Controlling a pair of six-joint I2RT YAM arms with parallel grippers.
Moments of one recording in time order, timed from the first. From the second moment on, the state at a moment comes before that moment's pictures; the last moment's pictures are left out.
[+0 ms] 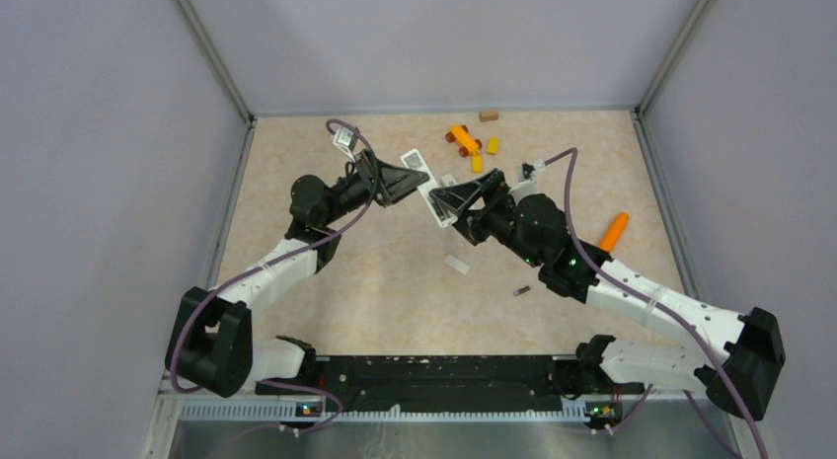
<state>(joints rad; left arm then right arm) -0.38 1.29 0.73 0.90 0.71 -1.41 0.89 1.07 0.85 0.09 0.18 1.36</state>
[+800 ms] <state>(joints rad) -0.38 1.29 0.73 0.90 0.71 -1.41 0.87 1.08 0.85 0.13 0.14 1.32</state>
